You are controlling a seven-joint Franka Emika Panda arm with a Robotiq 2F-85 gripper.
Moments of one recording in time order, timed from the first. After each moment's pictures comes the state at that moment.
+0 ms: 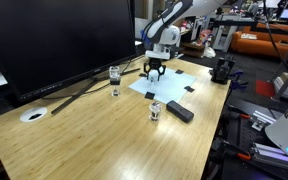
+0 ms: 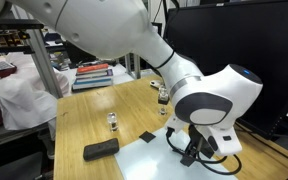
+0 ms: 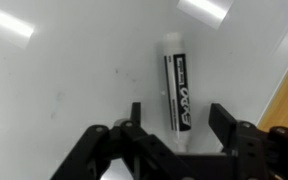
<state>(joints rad) -0.10 0.78 -0.12 -1.58 0.38 2.22 0.66</state>
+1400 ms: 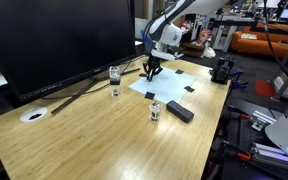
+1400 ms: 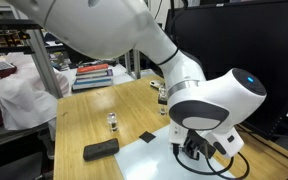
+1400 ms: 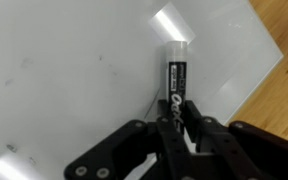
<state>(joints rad) -0.19 0.75 0.00 -1.64 0.50 2.31 0.19</state>
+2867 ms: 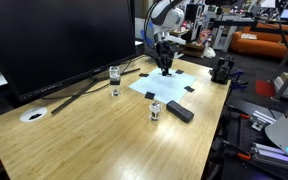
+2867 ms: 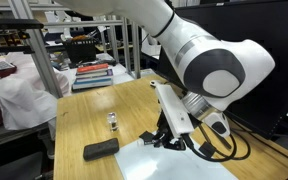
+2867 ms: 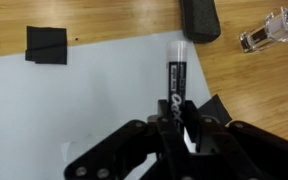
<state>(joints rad) -0.21 0.65 0.01 -1.59 0.29 1.71 -0.11</state>
